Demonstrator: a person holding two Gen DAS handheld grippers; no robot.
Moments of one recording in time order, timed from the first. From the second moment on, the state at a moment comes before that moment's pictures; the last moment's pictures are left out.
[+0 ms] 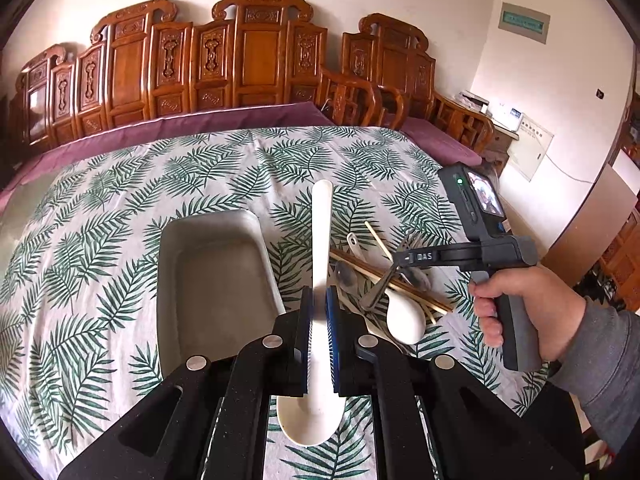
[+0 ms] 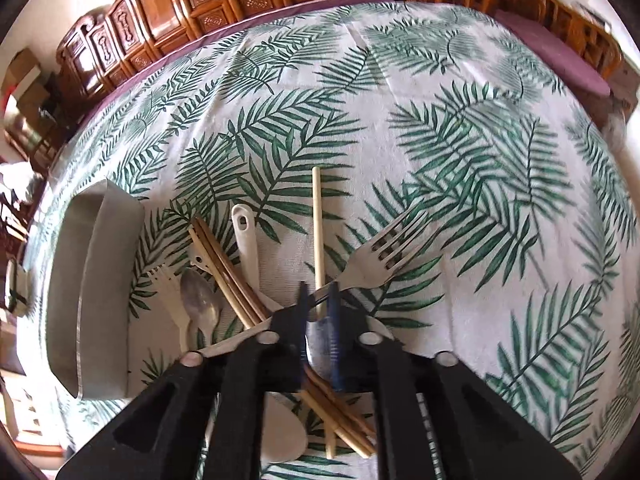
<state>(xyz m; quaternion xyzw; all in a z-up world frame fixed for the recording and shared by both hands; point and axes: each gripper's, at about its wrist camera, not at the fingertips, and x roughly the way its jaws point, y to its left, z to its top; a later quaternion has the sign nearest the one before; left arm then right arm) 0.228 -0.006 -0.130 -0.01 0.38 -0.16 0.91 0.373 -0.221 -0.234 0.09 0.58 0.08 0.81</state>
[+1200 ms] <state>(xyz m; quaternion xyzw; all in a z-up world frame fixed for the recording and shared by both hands) 0.251 0.032 -0.156 -0.02 0.41 -0.11 0.91 0.349 -0.207 -0.185 0.05 0.52 0.11 0.85</state>
